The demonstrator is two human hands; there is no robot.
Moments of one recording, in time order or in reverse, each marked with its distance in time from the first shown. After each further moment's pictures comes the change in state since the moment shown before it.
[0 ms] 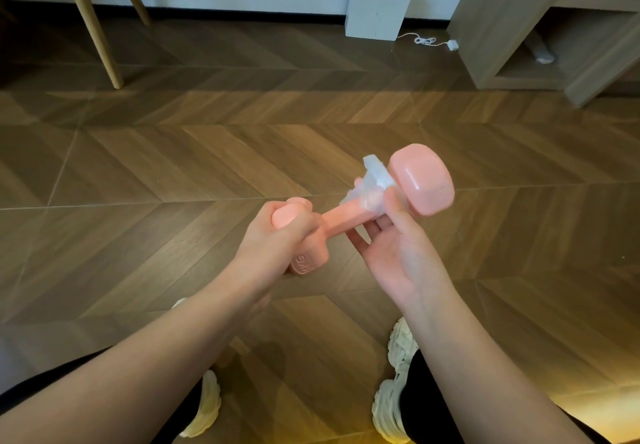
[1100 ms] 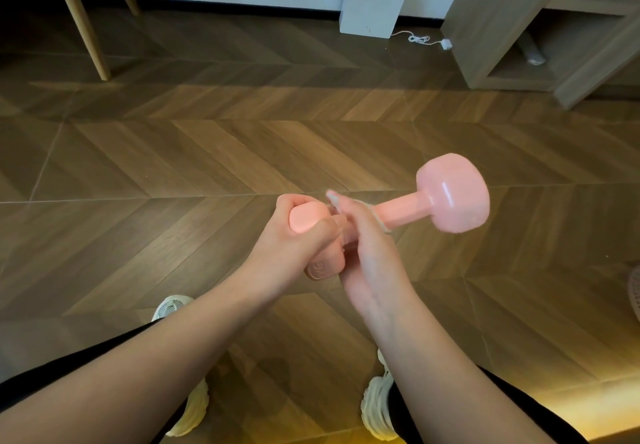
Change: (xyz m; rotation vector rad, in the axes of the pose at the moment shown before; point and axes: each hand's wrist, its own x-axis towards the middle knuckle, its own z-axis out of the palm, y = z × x) left_hand -0.006 -0.002 0.021 0.018 -0.126 0.158; right_hand 0.000 0.028 0.016 -0.115 0.148 0.028
